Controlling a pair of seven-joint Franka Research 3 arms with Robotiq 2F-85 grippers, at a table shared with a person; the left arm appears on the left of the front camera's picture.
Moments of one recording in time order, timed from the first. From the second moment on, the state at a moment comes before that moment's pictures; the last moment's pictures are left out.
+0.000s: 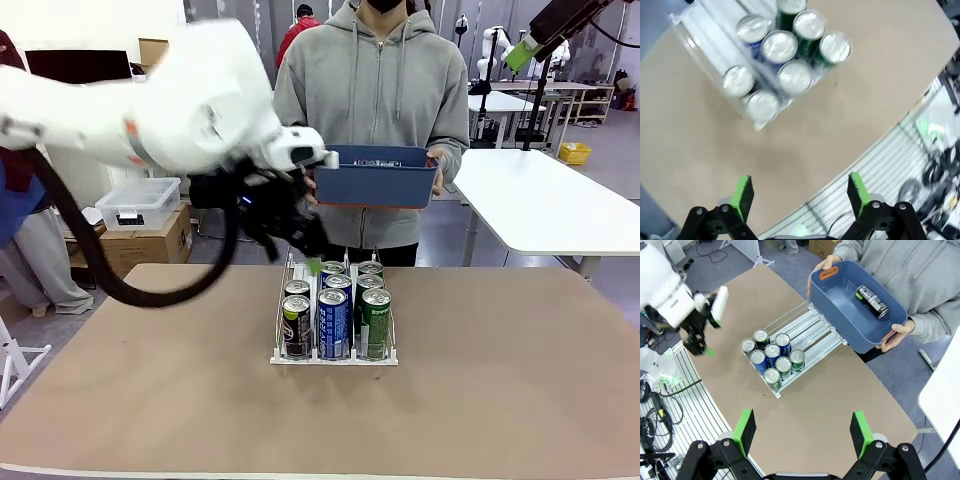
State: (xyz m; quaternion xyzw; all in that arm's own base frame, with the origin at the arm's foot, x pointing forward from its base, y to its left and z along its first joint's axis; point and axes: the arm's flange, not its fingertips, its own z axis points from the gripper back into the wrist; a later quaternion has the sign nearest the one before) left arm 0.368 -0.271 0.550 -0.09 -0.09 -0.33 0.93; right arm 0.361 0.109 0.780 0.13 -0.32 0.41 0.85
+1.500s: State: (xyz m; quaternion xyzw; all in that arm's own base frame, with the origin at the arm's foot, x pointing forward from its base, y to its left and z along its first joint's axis) left arm 0.319 -0.103 0.717 -0.13 -0.32 -0.44 0.83; right arm 0.361 0.109 0.780 0.13 -0.32 0.41 0.85
